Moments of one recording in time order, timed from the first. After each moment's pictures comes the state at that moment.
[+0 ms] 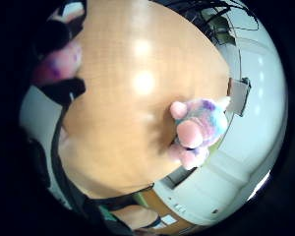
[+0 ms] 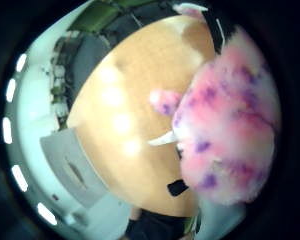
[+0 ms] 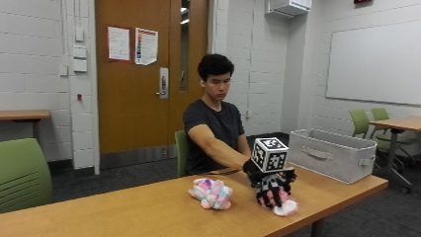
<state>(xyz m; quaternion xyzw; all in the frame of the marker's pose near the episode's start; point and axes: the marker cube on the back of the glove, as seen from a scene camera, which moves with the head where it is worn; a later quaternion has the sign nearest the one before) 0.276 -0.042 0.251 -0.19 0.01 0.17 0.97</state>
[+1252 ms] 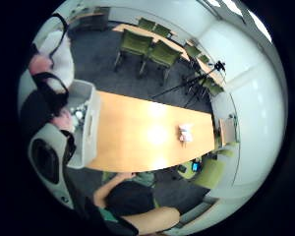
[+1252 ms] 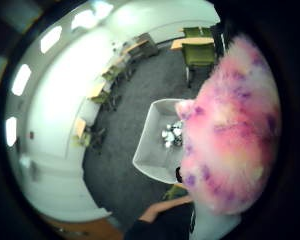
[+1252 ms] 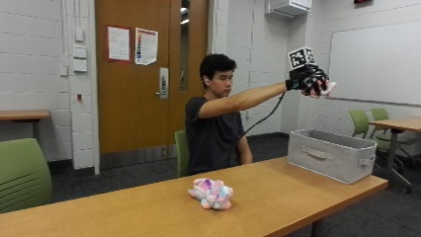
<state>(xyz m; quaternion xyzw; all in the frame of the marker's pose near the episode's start) -0.102 0.010 -0.110 0.08 -0.09 -0.21 0.97</state>
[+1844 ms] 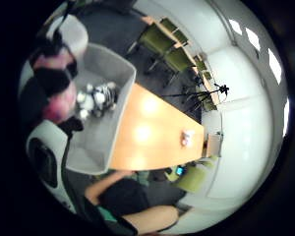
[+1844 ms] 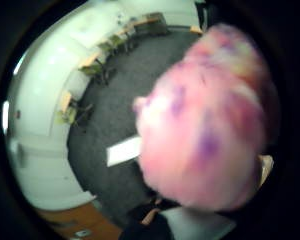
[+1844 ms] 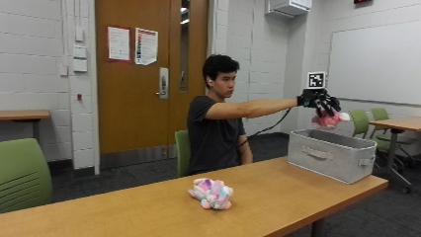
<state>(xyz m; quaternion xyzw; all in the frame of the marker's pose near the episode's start) -0.145 -0.024 0.001 -0.02 0.04 -0.15 0.99</state>
